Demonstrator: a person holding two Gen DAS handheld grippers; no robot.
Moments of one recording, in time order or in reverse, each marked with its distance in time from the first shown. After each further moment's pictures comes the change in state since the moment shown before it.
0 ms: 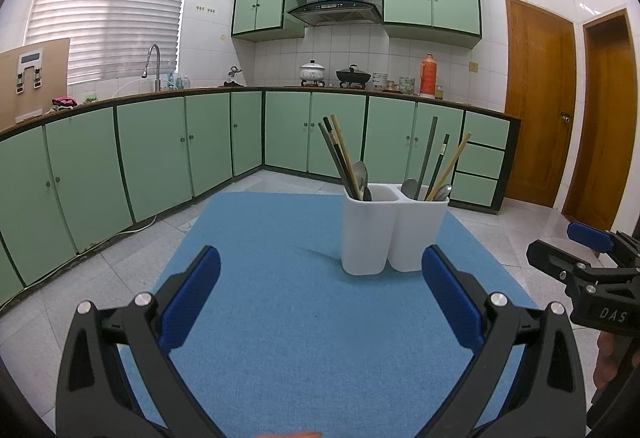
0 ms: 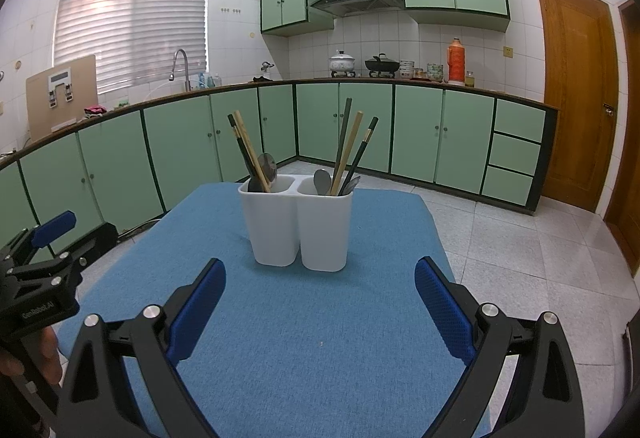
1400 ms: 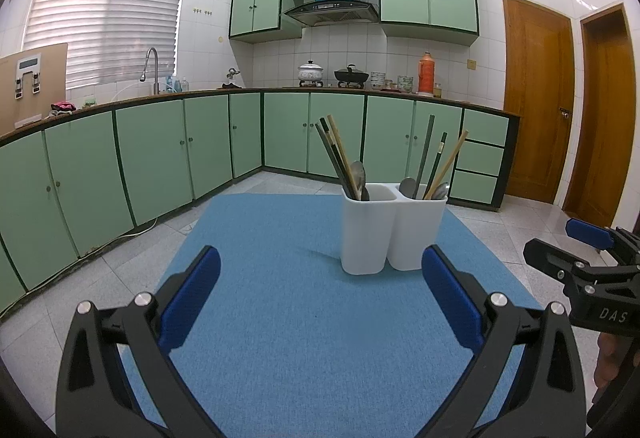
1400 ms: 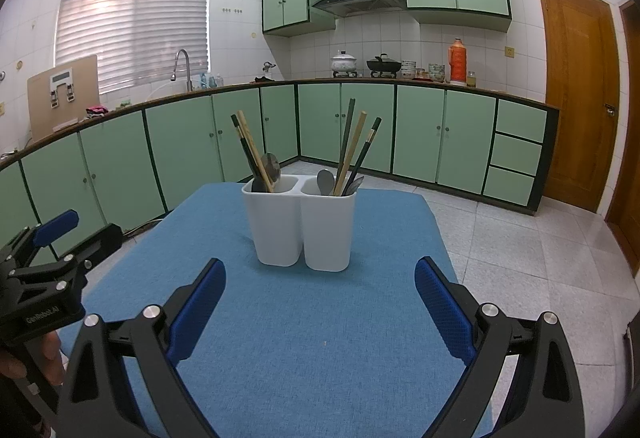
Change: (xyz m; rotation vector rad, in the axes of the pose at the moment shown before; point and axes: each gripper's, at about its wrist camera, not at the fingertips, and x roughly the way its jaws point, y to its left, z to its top) left arm 0.000 -0.005 0.000 0.012 -0.004 0.005; right arm 0.000 0.001 -0.004 -0.003 -0.001 0.009
